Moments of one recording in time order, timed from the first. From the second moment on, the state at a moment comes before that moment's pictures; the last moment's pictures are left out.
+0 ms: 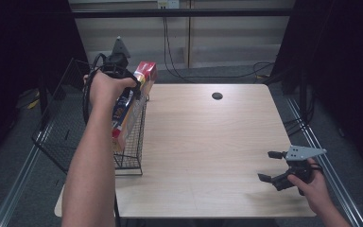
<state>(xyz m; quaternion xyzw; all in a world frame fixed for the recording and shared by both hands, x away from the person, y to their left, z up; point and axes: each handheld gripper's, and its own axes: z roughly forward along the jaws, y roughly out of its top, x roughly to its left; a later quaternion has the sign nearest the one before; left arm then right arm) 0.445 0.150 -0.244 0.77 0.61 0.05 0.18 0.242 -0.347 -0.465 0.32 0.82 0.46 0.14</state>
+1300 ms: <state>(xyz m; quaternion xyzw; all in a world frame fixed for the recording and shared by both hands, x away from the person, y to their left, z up) 0.438 0.206 -0.231 0.72 0.67 0.08 0.16 0.243 -0.344 -0.468 0.33 0.82 0.46 0.13</state>
